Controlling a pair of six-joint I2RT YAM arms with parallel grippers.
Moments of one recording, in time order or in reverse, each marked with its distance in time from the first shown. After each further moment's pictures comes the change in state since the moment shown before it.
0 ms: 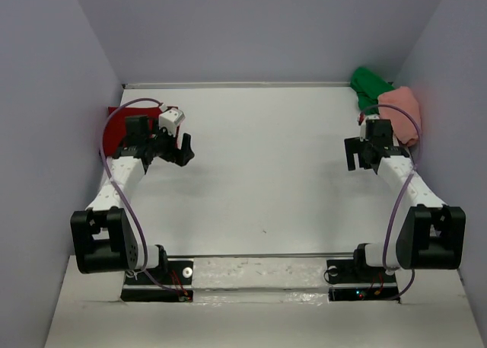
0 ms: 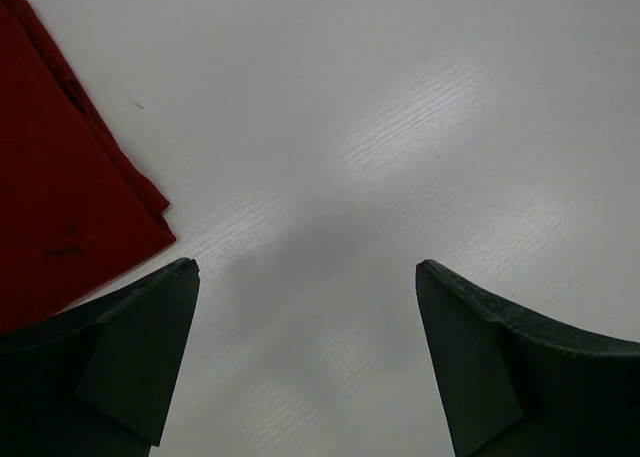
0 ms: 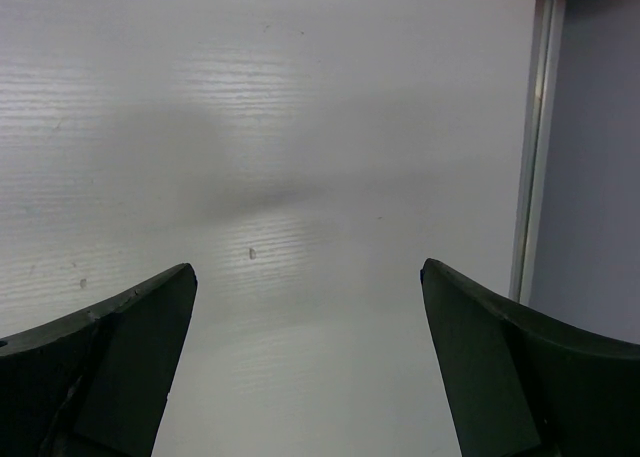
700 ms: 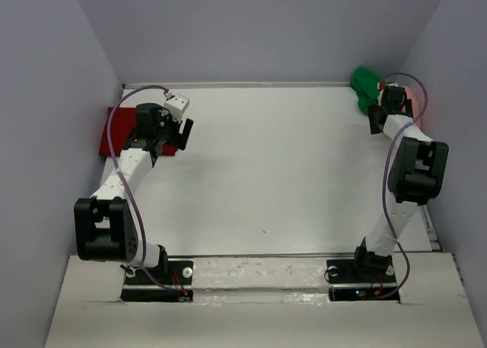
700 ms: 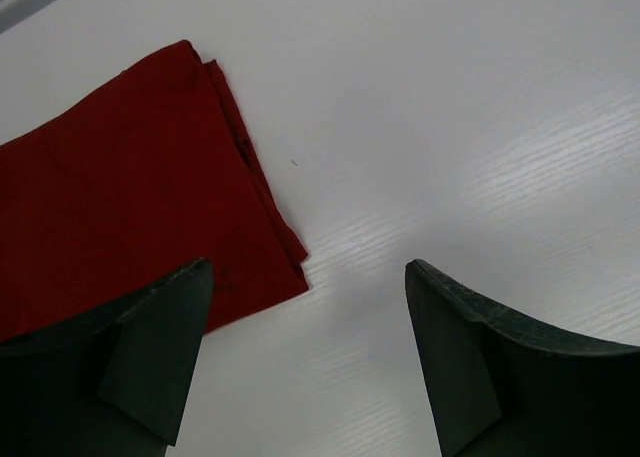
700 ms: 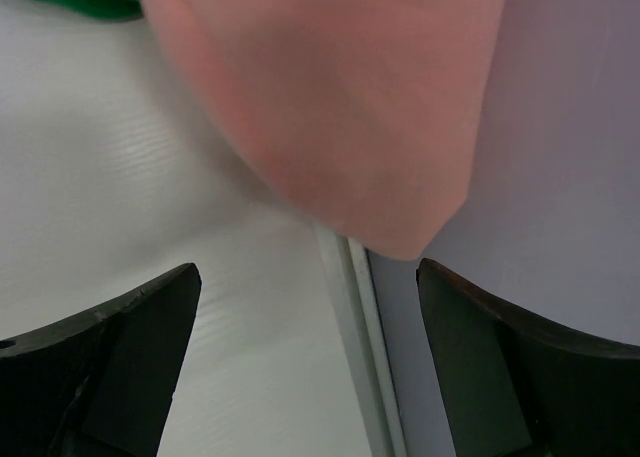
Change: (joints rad) left arm -0.116 0.071 0.076 0.164 -0.382 0.027; right arm -0.167 0.601 0.507 0.240 0.205 -0.170
